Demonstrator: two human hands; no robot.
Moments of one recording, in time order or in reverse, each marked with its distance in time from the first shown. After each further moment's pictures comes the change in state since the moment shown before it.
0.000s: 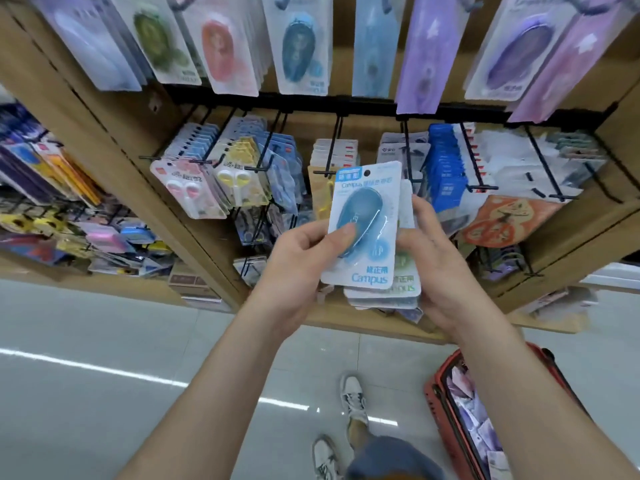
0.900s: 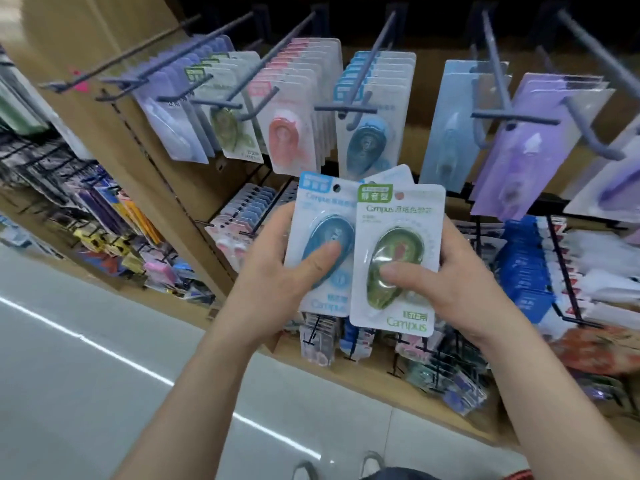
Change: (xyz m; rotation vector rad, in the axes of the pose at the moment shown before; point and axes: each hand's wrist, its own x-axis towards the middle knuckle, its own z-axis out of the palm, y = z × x) left_hand 0.069 0.083 -0.060 0.303 0.172 0.379; right_hand 0.126 -0.062 0.031 -0.277 -0.342 -0.281
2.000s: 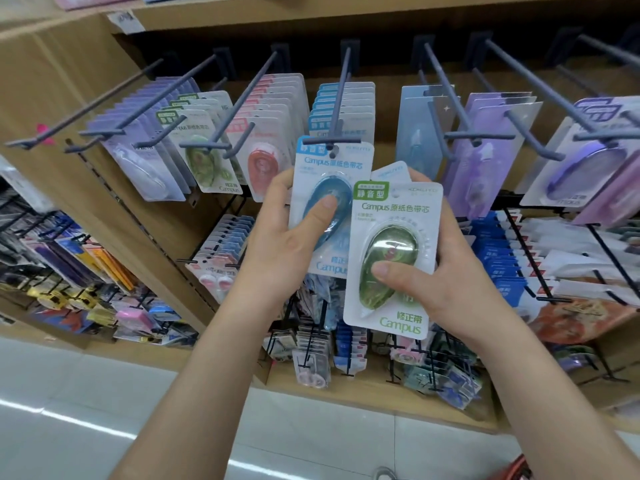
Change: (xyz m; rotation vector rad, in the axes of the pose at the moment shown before) left_hand 0.045 0.025 0.004 0.042 0.005 0.088; right_hand -0.008 -0.020 0.021 -0.099 0.156 -0.137
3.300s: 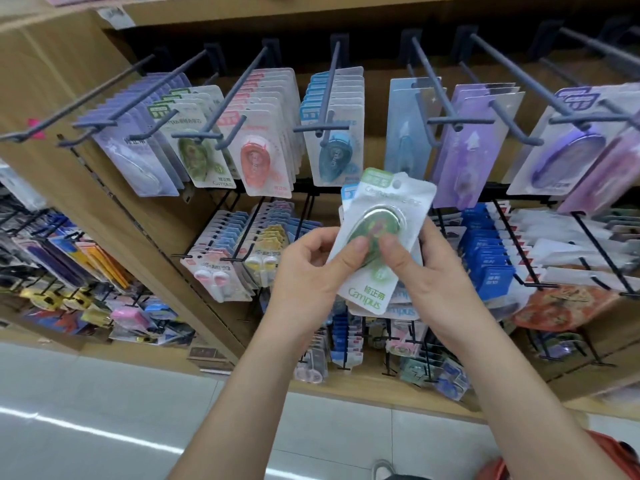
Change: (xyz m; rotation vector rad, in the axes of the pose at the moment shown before) left_hand -0.037 -0.023 0.030 -0.248 -0.071 -0.138; right_hand -0.014 0.009 0.014 0.178 0.178 0.142
